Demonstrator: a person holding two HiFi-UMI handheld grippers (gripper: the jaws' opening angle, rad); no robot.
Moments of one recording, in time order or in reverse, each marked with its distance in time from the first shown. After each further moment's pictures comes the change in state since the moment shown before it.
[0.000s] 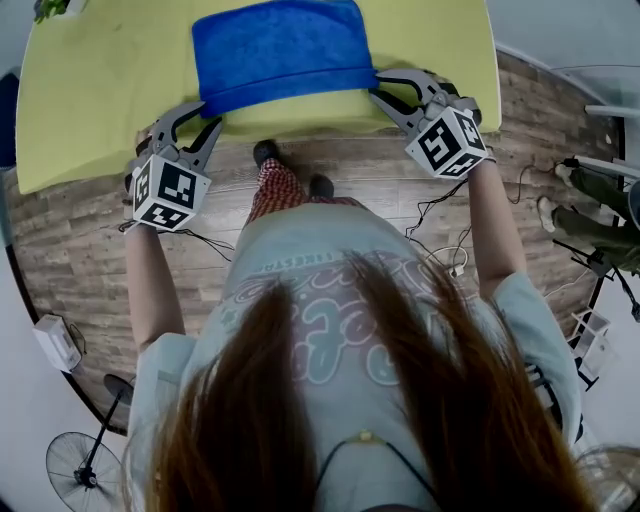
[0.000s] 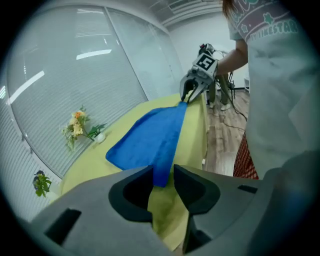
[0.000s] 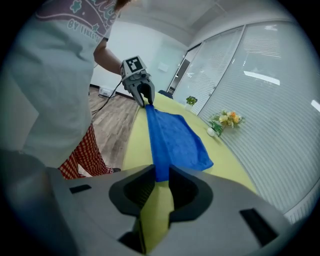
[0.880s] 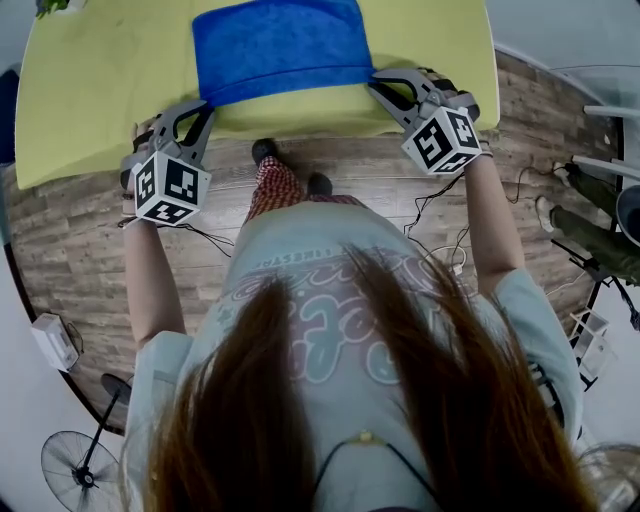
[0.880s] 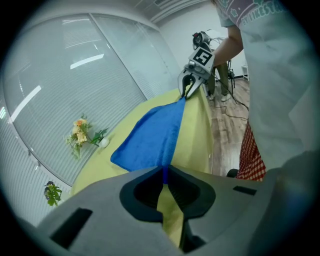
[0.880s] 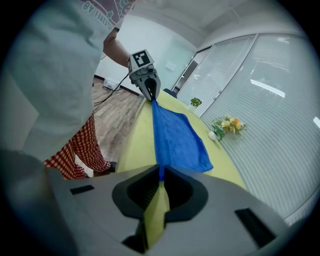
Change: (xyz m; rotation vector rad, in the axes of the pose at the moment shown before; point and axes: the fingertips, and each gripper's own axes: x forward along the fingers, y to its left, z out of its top) left arm -0.004 0.004 -0.003 0.106 0.045 0.066; right arm 0.003 0.006 -0.002 -0.109 0.016 -0.020
